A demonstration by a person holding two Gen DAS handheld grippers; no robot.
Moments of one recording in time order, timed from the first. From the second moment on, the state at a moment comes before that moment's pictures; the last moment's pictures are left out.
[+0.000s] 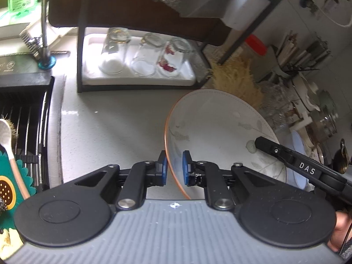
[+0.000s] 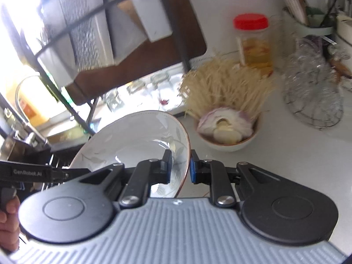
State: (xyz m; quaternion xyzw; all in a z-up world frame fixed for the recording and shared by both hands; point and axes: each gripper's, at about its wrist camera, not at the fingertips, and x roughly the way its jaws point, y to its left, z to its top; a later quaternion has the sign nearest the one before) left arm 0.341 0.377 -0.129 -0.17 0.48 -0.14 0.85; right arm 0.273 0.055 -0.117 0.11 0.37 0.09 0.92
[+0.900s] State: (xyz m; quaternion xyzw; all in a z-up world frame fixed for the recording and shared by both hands) left arm 0.330 0.266 -0.131 -0.13 0.51 -0.22 0.82; right arm 0.212 -0.033 -0.108 0.14 0.36 0.01 0.92
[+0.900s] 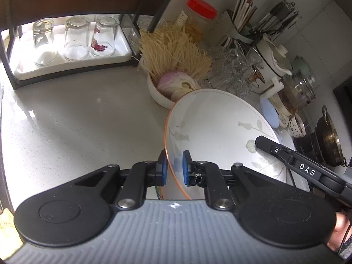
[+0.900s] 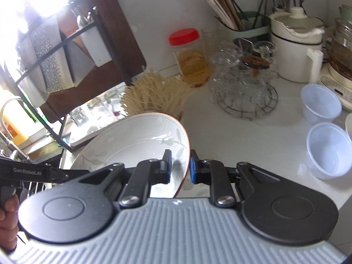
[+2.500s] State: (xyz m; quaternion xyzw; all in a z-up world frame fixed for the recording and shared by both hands) left arm 0.345 0.213 -0.201 -0.11 0.63 -0.21 0.74; right arm 0.208 -0.055 -0.194 0.14 0.40 -0.04 0.90
